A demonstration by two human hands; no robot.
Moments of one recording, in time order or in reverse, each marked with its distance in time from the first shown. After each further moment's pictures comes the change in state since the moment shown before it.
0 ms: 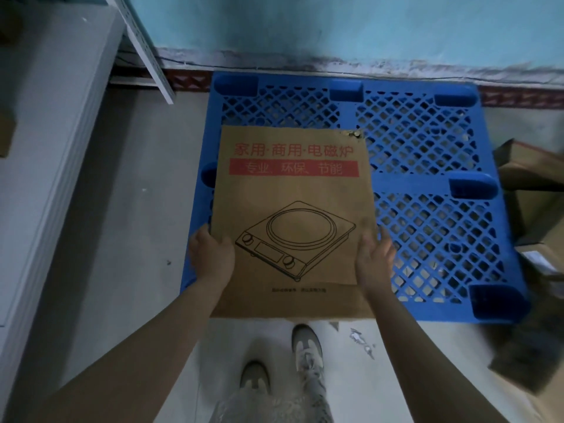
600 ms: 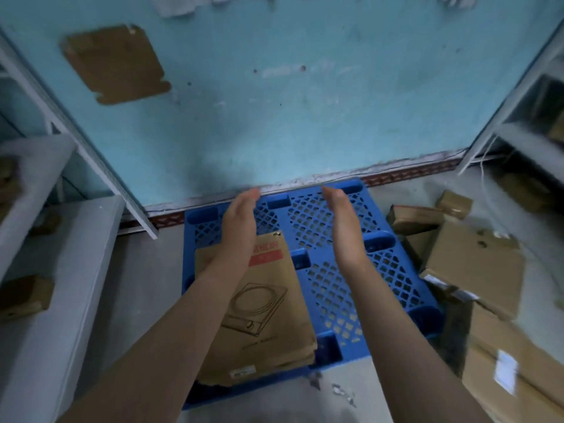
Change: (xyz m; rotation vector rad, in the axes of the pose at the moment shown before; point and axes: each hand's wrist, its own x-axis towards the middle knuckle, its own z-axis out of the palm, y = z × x) left_hand -0.280 0.315 -0.145 -0.576 -0.359 0.574; right_hand -0.172 -0.215 -0.308 0.641 -0.031 -0.448
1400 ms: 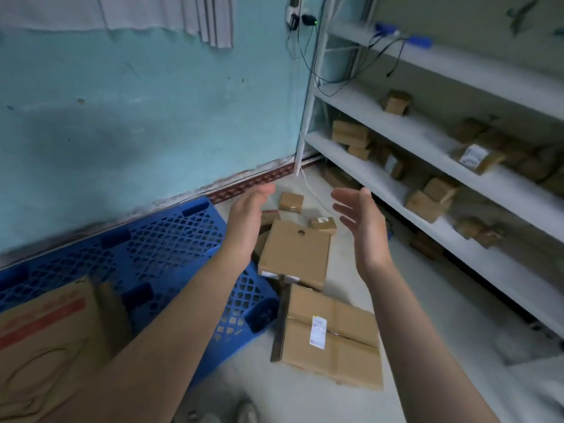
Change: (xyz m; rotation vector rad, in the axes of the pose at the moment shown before) left_hand -0.240 0.102 0.474 -0.103 -0.602 0.098; right_hand -0.101 -0.076 -0.552 -0.016 0.485 -0.139
